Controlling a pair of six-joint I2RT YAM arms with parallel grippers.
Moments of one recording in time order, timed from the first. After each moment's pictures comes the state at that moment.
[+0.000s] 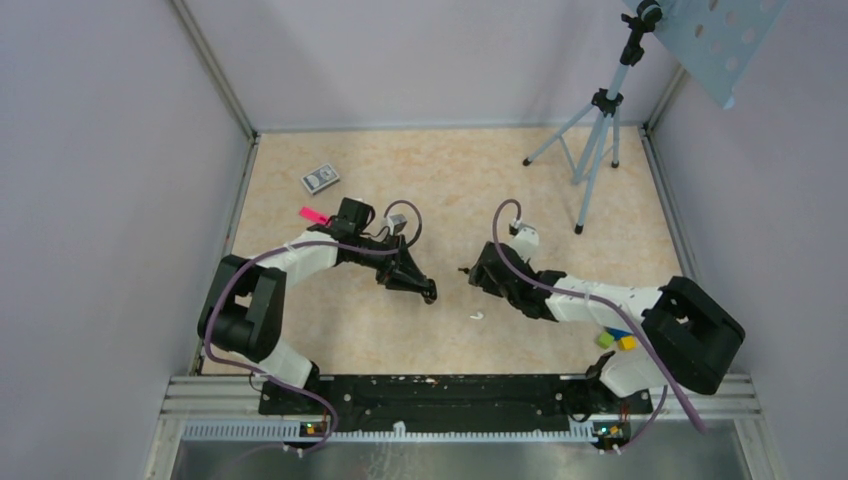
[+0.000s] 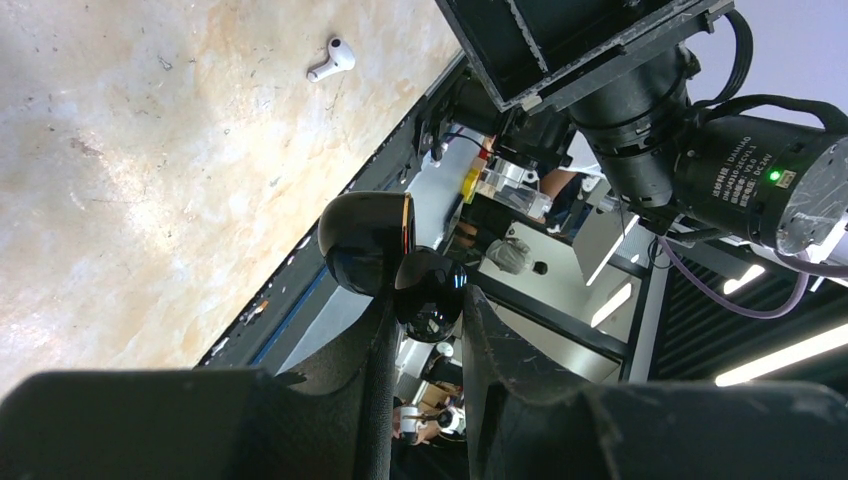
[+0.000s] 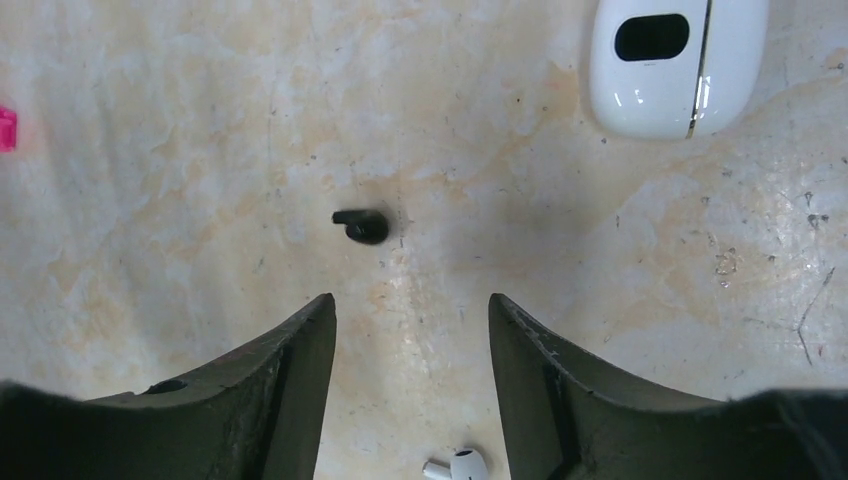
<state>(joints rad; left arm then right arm) -0.34 1.57 0.86 -0.36 1.10 -0.71 0.85 1.39 0.62 -0.02 0.44 1.02</state>
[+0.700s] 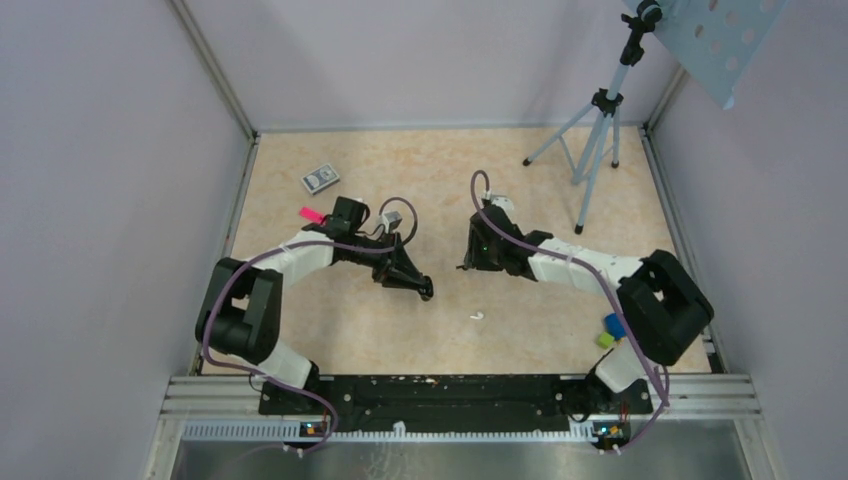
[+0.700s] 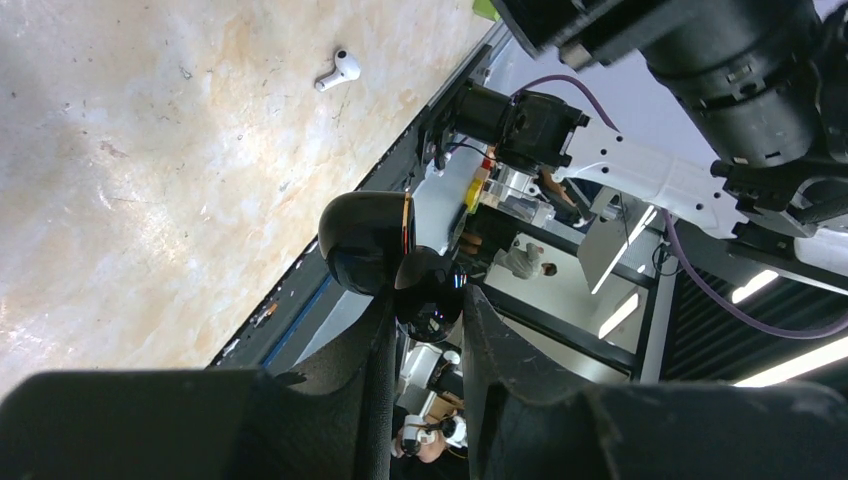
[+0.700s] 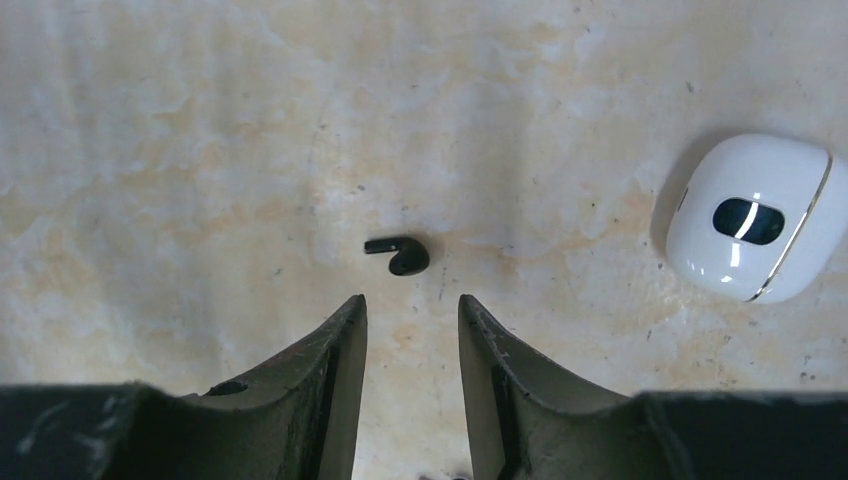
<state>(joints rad) -0.31 1.56 0.86 -0.38 1.10 -0.68 0.74 1.53 0.90 -0.19 0.19 0.66</state>
